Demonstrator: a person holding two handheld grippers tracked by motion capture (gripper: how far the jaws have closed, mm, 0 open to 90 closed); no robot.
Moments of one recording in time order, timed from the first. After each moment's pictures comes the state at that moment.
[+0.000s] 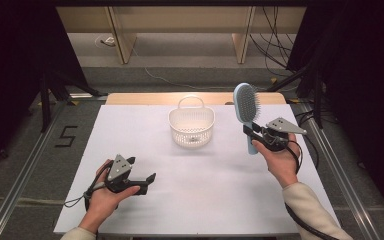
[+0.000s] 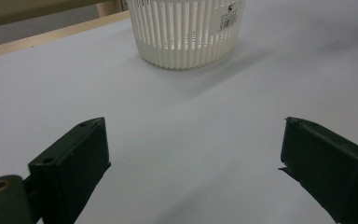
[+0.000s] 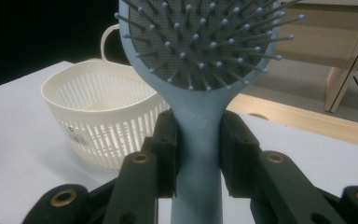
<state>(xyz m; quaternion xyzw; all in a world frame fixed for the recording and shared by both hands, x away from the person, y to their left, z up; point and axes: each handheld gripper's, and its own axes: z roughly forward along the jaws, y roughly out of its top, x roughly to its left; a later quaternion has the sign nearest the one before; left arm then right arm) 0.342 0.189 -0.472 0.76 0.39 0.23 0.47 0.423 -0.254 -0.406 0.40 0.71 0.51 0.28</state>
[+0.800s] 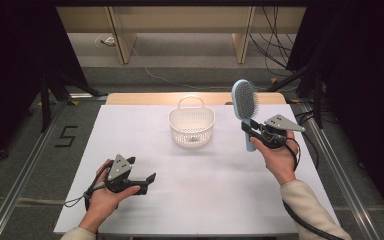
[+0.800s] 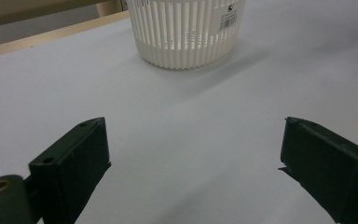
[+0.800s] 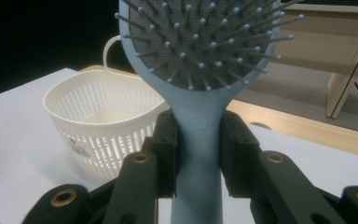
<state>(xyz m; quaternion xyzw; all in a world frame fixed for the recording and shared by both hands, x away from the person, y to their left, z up) 0.342 0.189 -0.472 0.76 0.39 0.23 0.47 0.428 -0.249 -0.401 0.40 0.70 0.52 0.28</state>
